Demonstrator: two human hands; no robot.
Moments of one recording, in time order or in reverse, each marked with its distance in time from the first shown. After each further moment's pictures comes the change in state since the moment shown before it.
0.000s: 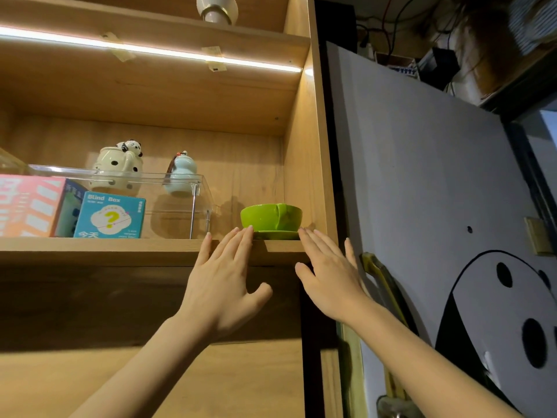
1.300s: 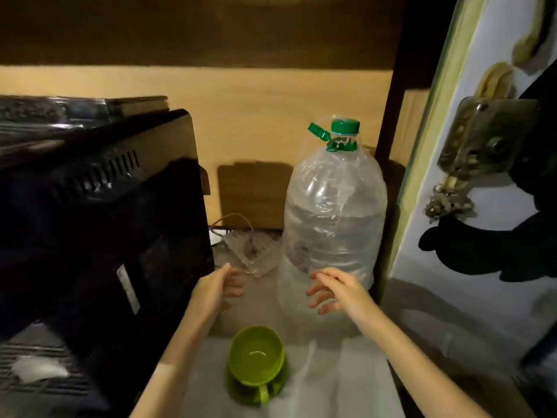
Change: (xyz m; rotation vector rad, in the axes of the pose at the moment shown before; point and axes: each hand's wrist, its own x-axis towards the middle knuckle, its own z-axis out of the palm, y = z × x) left_hand -0.432 0.026 -0.068 -0.938 -0.479 -1.651; right_hand -0.396 -0.110 0.138 1.210 -0.897 0.912
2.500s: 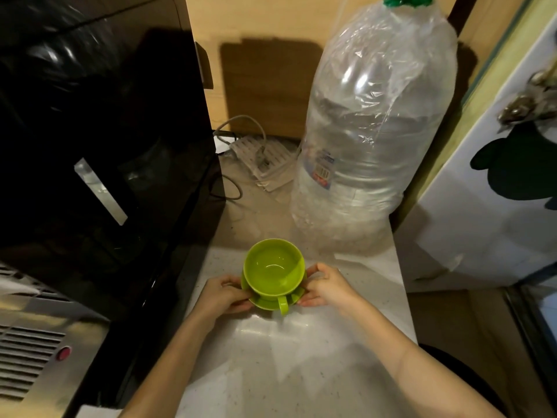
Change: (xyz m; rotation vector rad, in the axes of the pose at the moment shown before) left_hand 0.013 -0.179 -0.030 0.071 -0.085 -0.376; right_hand 0.024 0.155 0.050 -0.046 -0.109 0.477
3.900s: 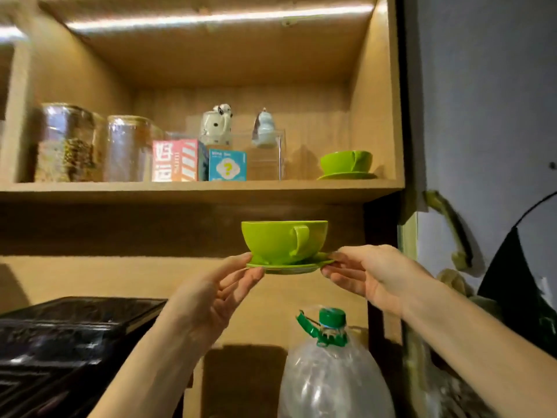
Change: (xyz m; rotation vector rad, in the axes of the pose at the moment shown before) left_hand -0.254 0.397 0.029 -0.664 -0.417 0.771; right_hand -0.310 -0.373 -0.081 0.348 0.167 -0.928
